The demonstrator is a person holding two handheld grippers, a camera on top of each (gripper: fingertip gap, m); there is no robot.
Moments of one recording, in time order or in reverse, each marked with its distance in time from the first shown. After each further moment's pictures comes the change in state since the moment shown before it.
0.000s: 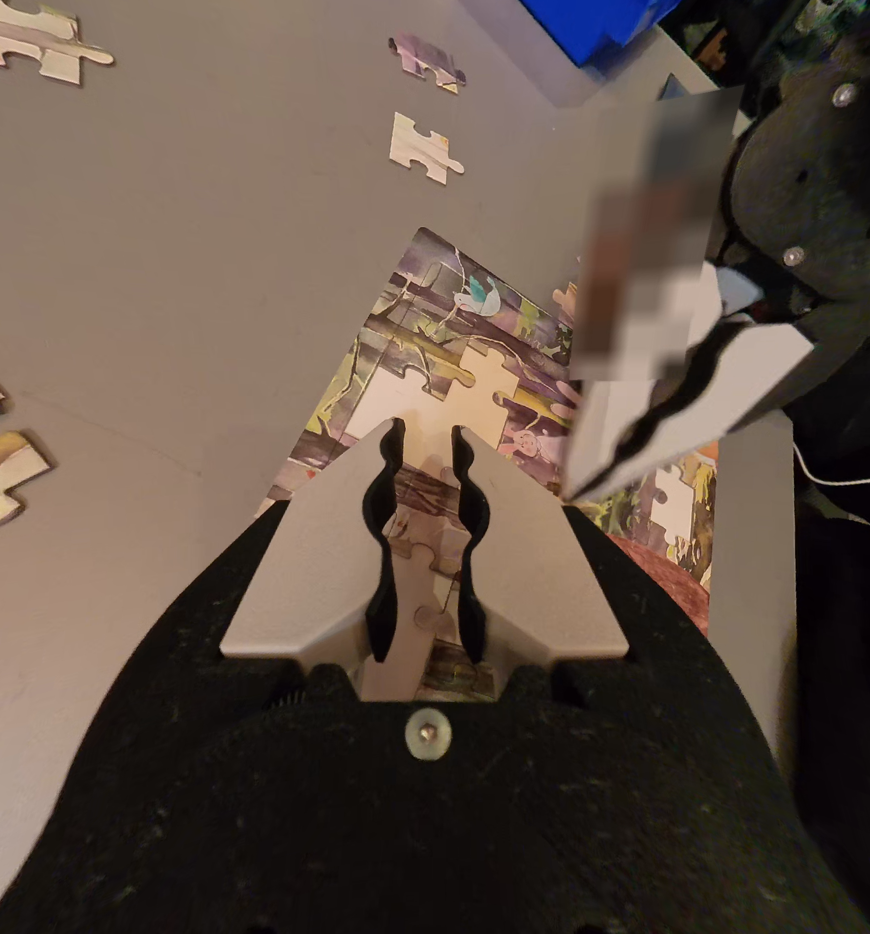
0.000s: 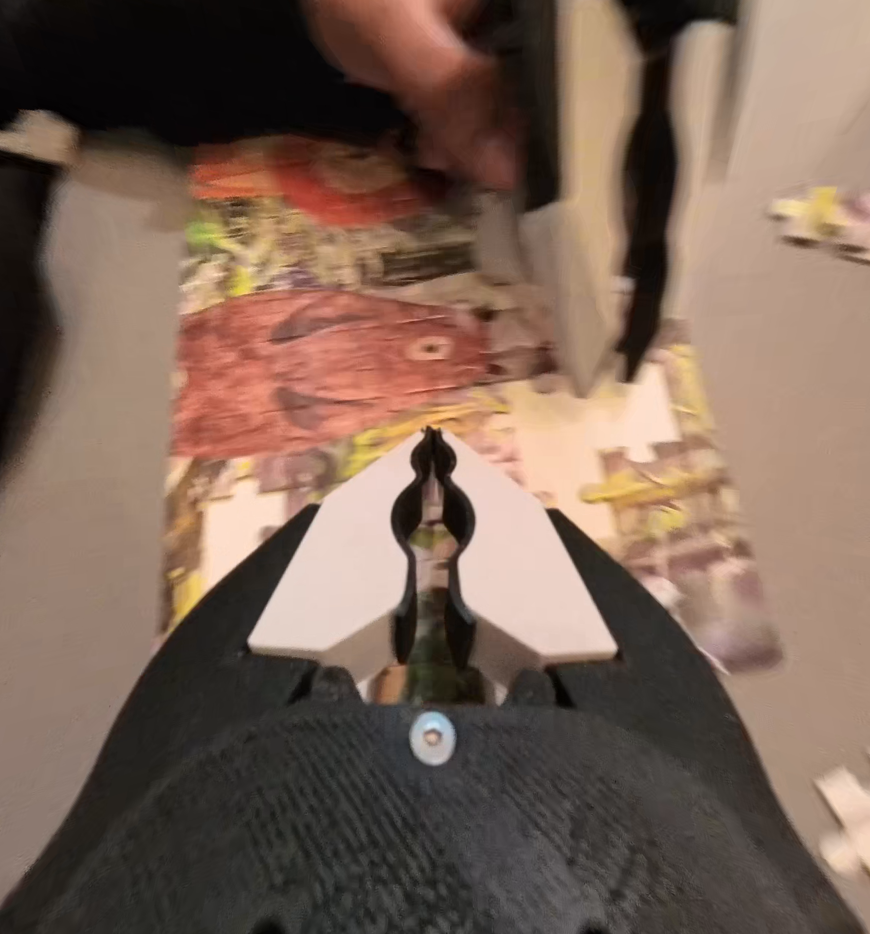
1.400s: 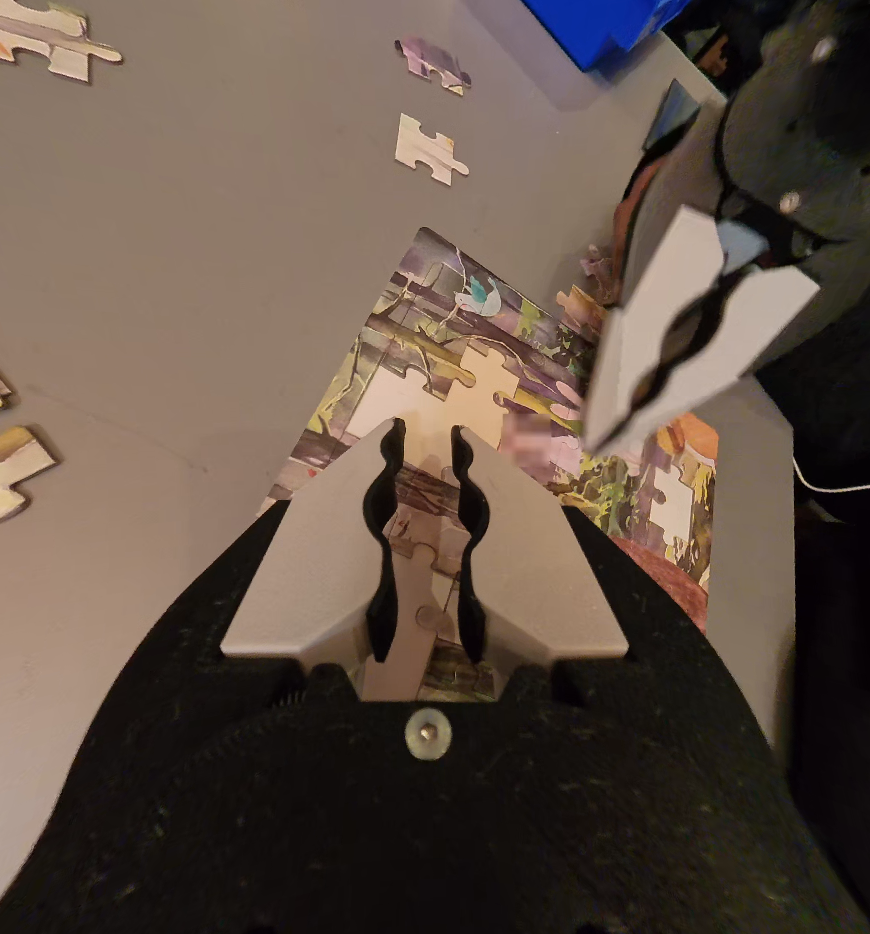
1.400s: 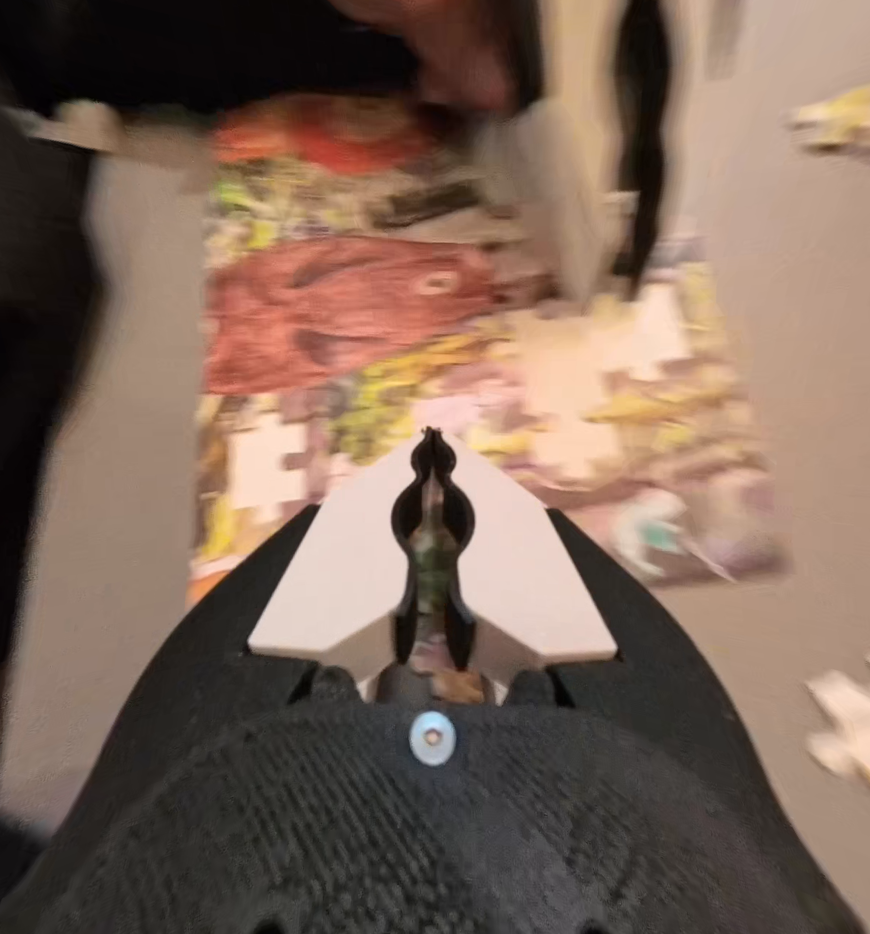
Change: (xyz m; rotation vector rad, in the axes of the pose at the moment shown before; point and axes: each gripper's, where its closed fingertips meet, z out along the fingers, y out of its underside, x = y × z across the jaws) left arm -0.001 -0.001 -0.001 0.002 -0.003 -0.009; right arm 0.005 0.017 -0.018 -0.030 -0.048 0.054
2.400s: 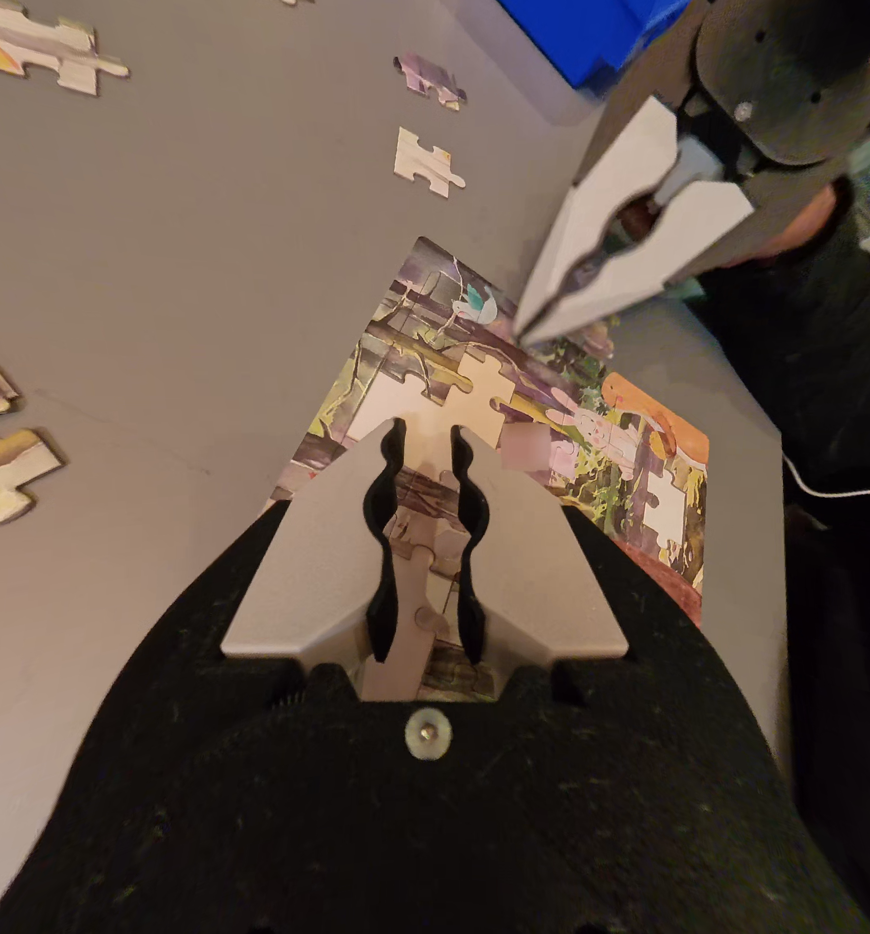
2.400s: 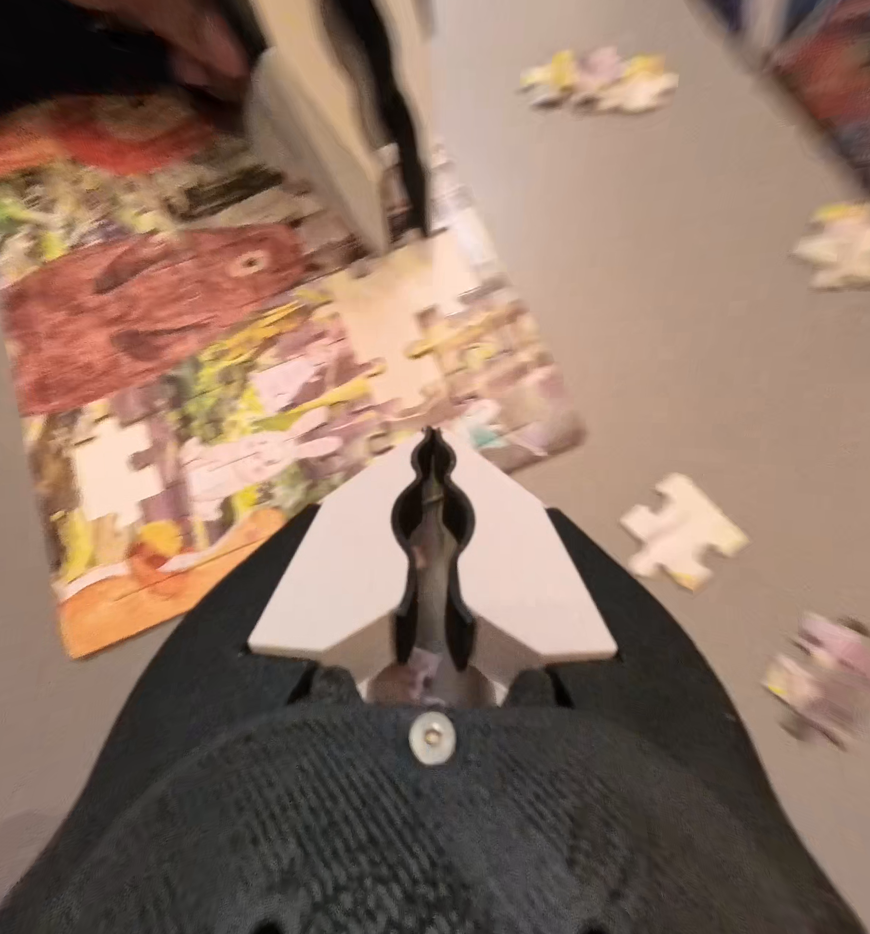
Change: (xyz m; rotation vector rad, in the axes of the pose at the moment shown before) left arm 0.001 -0.003 -0.003 0.024 0.014 -0.007; right arm 0.056 0.011 -0.033 0.015 0.279 0.110
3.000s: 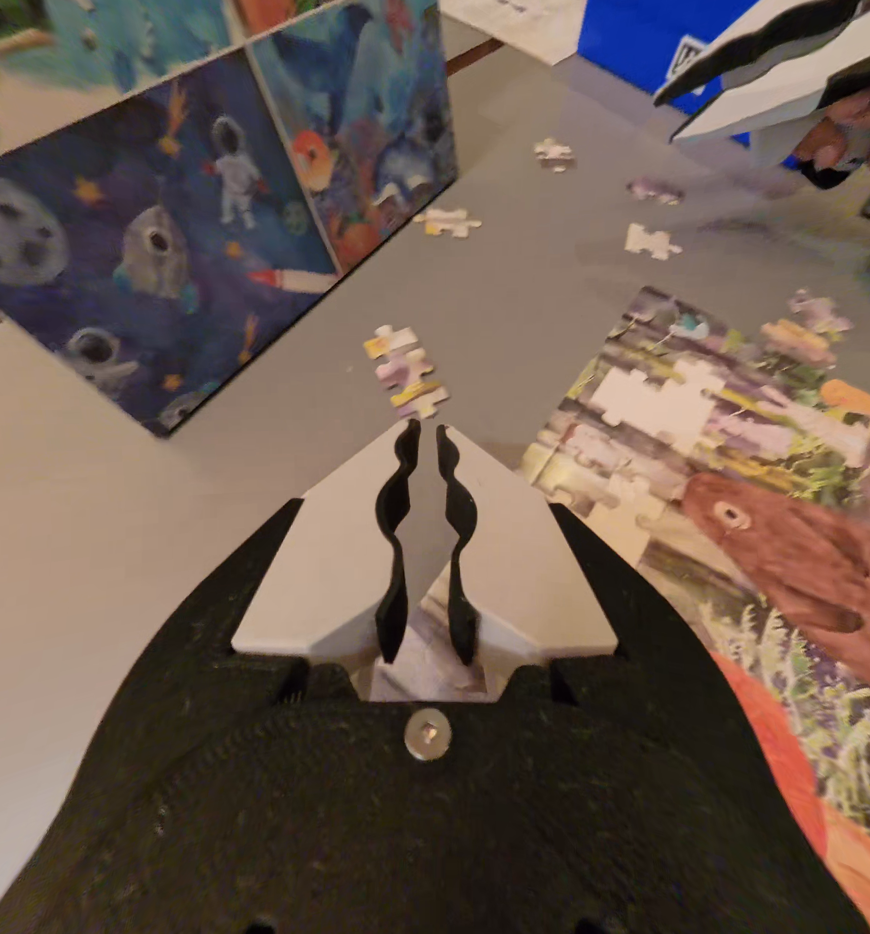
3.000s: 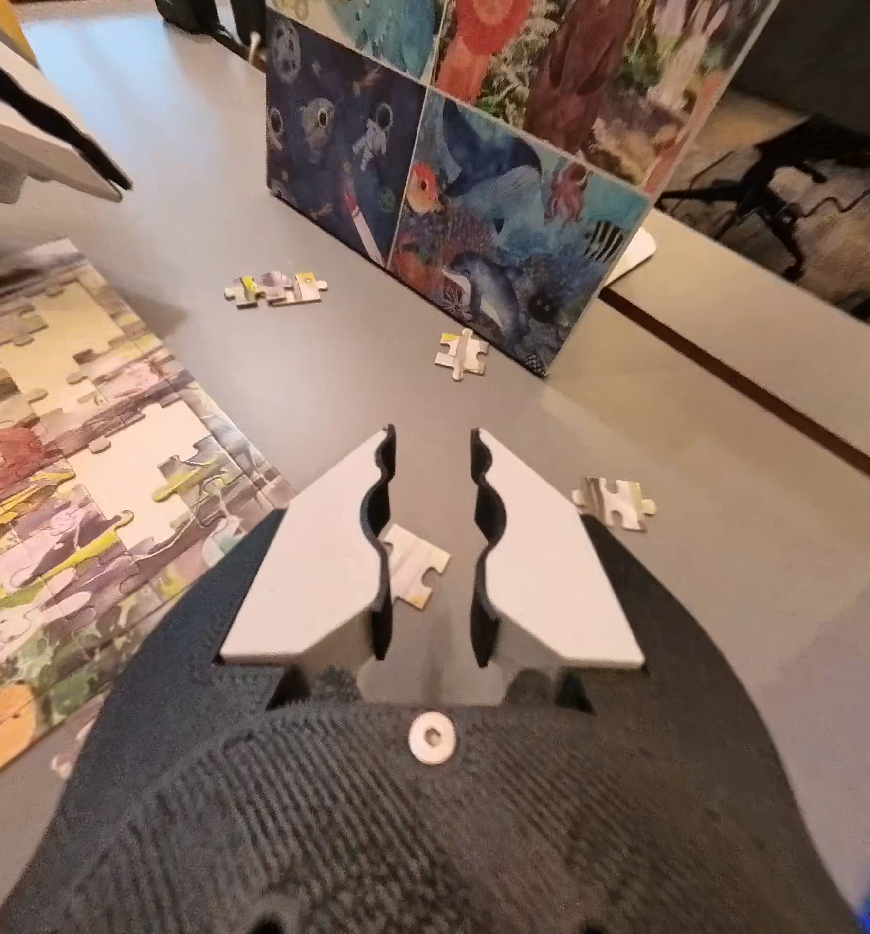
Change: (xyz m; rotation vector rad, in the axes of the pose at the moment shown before) left arm -0.085 -0.014 -0.116 0.198 -0.416 0.145; right arm 0.114 -0.036 -0.051 0.285 0.364 0.128
